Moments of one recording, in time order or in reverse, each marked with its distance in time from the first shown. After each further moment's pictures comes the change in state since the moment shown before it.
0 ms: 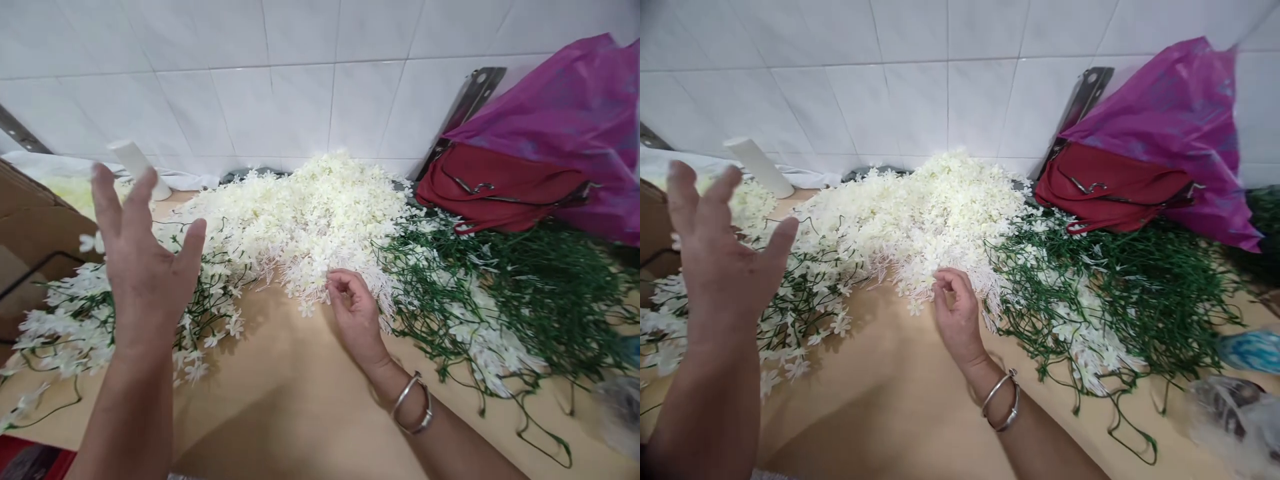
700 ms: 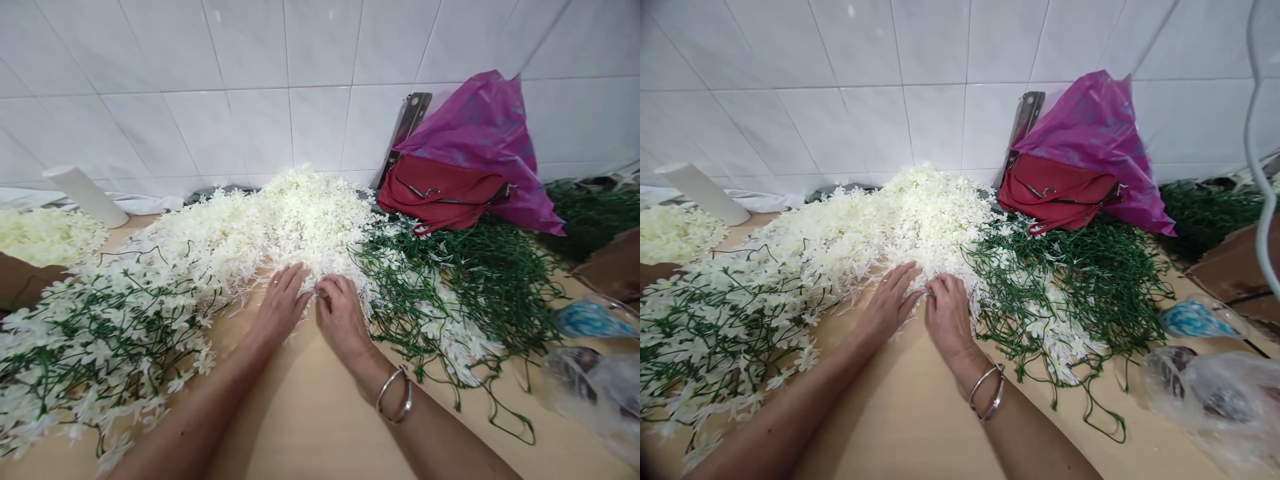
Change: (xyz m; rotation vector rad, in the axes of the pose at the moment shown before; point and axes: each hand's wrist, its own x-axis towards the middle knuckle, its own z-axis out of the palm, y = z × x) left_hand -0.091 0.035 0.172 -0.208 -0.549 0.409; right_hand 0.017 0.018 -0.020 -0.602 -0.071 -0.105
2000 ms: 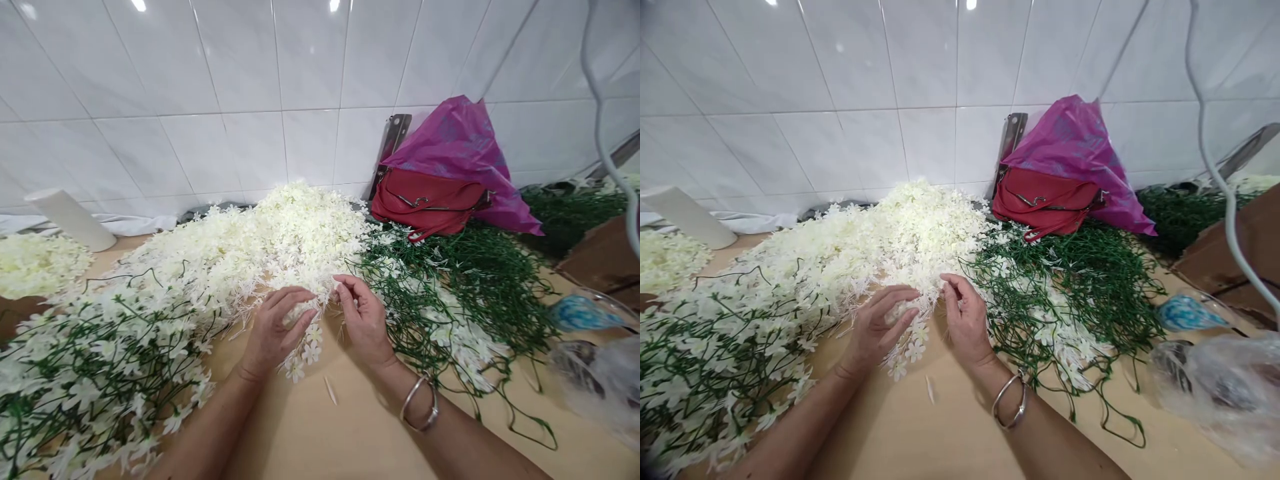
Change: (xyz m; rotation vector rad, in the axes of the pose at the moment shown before) left_hand 0.001 0.007 -0.031 -0.408 0.217 0.112; right_hand 0.011 0.000 -0.014 0.552 0.200 0.249
